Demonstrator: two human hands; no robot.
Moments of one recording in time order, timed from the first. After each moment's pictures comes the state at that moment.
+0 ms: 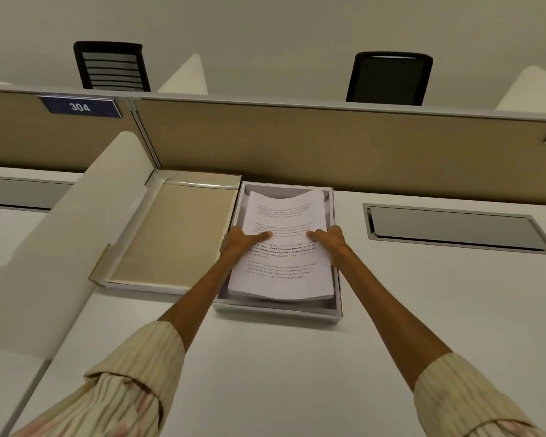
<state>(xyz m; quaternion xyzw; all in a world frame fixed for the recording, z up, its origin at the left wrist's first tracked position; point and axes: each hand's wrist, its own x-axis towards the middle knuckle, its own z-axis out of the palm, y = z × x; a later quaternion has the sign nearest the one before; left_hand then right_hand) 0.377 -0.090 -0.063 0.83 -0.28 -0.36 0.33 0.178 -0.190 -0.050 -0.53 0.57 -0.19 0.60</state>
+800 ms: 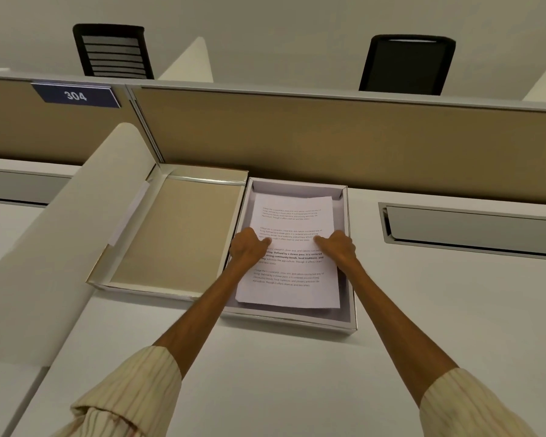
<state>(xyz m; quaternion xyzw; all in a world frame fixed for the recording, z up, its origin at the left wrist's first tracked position) 0.372 -0.100 -0.083 0.87 -0.34 -0.26 0.23 0.191 -0.198 -0.081 -0.65 0.62 -0.10 0.42</state>
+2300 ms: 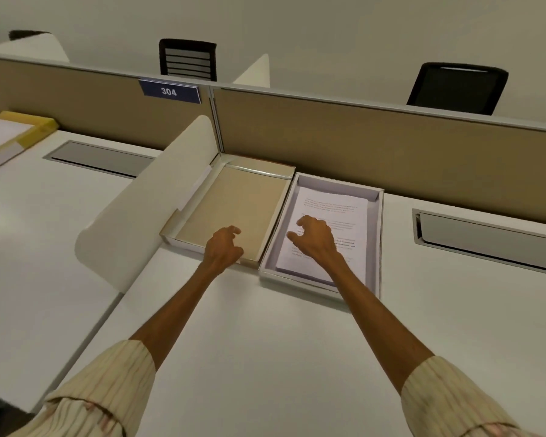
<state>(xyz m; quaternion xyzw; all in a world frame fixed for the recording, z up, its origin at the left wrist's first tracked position) 0.422 0.080 -0.046 0.89 -0.33 -0.19 0.26 0.261 -0.071 -0.029 -0.83 0.44 -0.10 0.32</state>
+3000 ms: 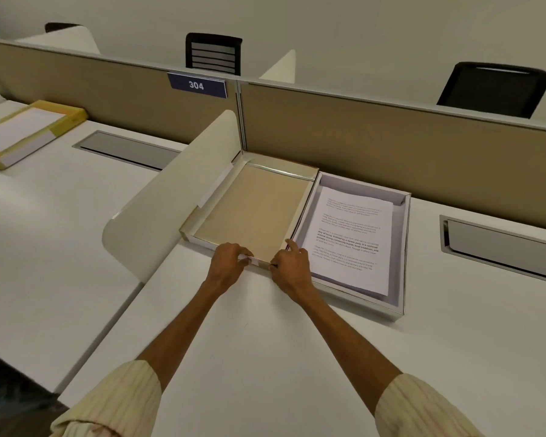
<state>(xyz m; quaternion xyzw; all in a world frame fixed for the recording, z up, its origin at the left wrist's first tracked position) 0.429 0.123 -0.081 0.86 -0.42 -0.11 0.28 0.302 0.012 -0.093 -0.93 0.32 -0.06 0.20</state>
